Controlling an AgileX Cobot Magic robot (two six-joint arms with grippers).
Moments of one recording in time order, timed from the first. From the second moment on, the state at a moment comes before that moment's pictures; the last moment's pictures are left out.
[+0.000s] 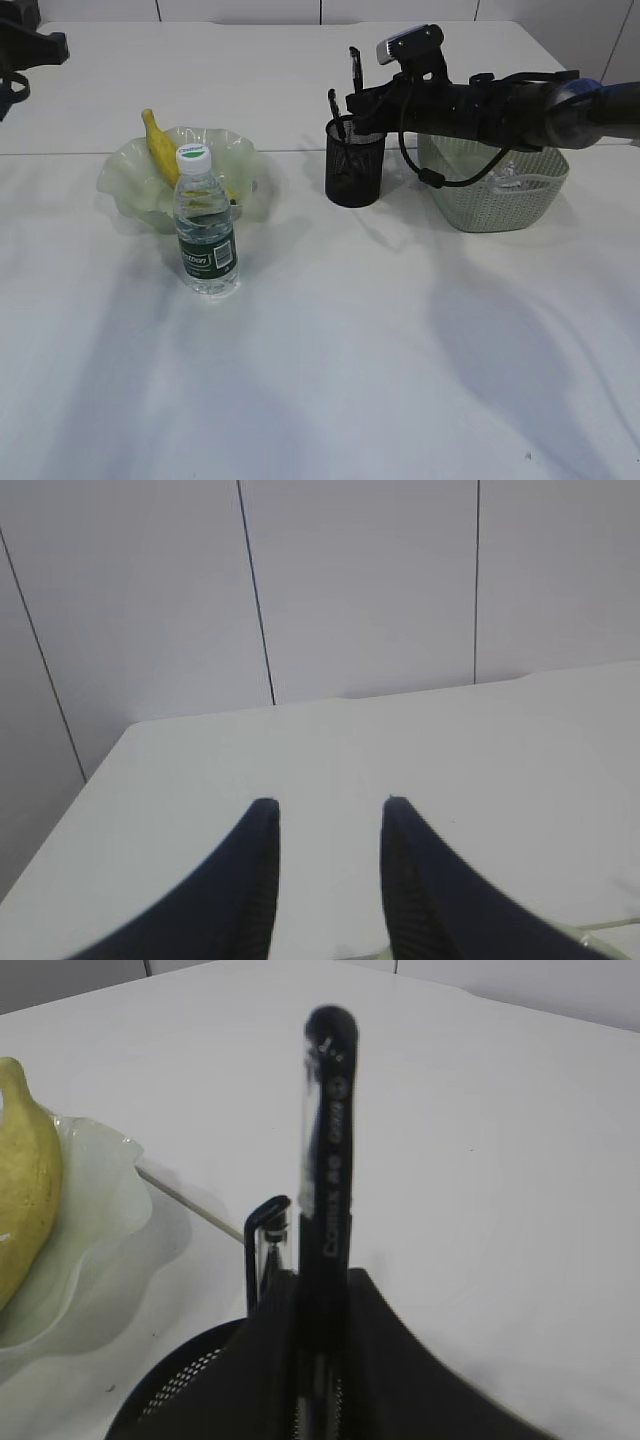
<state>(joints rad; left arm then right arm) -0.16 1.61 -0.89 -0.27 -0.67 0.28 0.12 2.45 -1.92 -1.27 -0.48 1.02</state>
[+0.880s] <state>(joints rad) -0.18 1.60 -0.89 -0.27 -0.67 0.30 0.12 2.46 -1.92 -1.27 -0.48 1.04</state>
